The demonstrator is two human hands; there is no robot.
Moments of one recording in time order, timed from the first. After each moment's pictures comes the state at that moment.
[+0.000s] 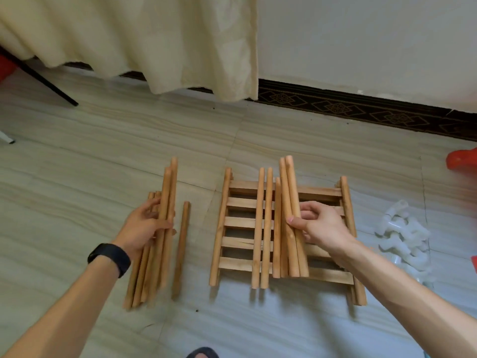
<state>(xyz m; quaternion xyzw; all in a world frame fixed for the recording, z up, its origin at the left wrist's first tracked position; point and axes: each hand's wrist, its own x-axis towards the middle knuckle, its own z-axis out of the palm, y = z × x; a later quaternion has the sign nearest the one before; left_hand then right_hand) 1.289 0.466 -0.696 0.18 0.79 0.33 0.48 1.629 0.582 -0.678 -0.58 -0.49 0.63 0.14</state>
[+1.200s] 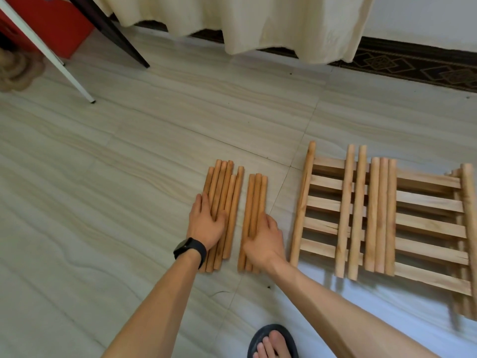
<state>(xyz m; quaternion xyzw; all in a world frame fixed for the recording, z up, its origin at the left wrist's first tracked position) 1.234 0.392 -0.815 0.32 0.88 0.16 0.31 1.393 0.438 -0.778 -0.55 -0.64 0.53 -0.05</state>
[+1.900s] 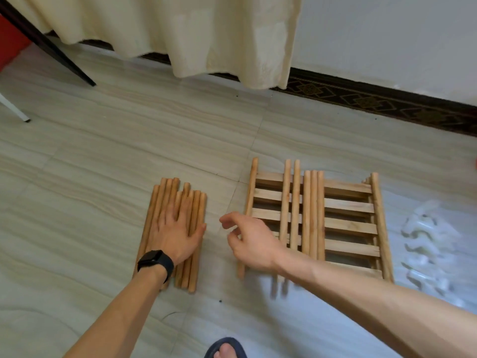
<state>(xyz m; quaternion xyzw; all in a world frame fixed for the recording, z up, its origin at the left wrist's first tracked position) 1.276 0.425 -0.785 0.47 0.85 0.02 0.23 1.473 0.507 -0.704 -0.39 -0.78 0.48 -0.04</state>
